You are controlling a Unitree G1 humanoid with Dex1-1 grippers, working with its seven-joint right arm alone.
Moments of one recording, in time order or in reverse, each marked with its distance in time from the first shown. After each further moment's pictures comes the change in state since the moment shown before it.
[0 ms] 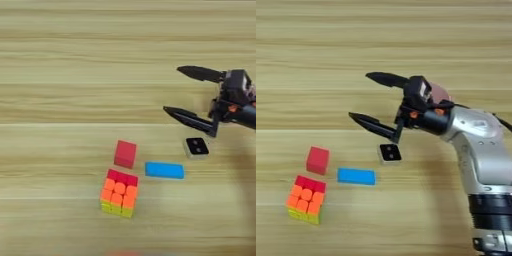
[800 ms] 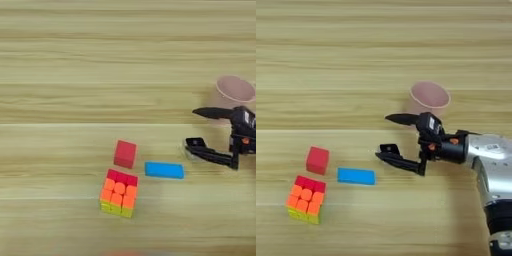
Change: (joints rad) arm 0.021 -0.057 0.070 0.393 -0.167 -0.224 0.164
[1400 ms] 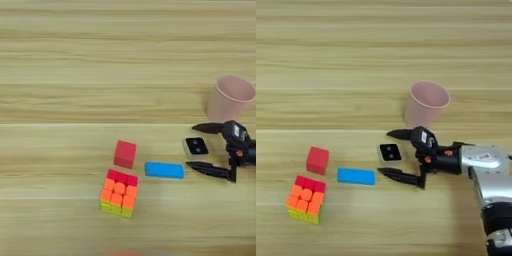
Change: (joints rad) arm -0.029 0.006 0.057 0.195 -0.111 -0.115 -0.035
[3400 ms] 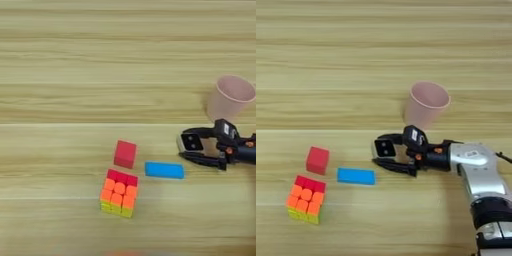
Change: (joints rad) arm -0.033 0.041 0.029 0.003 0.015 0.000 -0.023
